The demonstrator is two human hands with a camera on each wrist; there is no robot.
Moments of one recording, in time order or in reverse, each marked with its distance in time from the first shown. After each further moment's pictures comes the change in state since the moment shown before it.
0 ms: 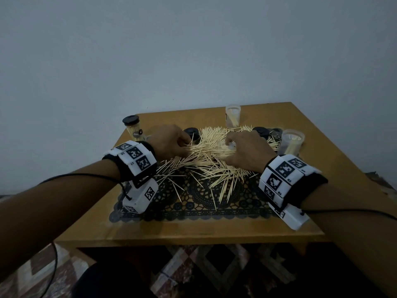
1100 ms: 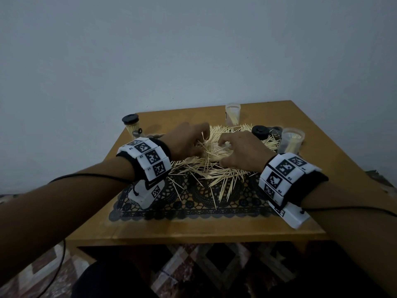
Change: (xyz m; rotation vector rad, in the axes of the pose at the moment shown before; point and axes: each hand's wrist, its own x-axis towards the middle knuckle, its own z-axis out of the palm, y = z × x) left_hand 0.000 0.042 0.003 -0.011 0.012 0.194; right_hand 0.001 -0.002 0.003 0.030 -0.009 -0.126
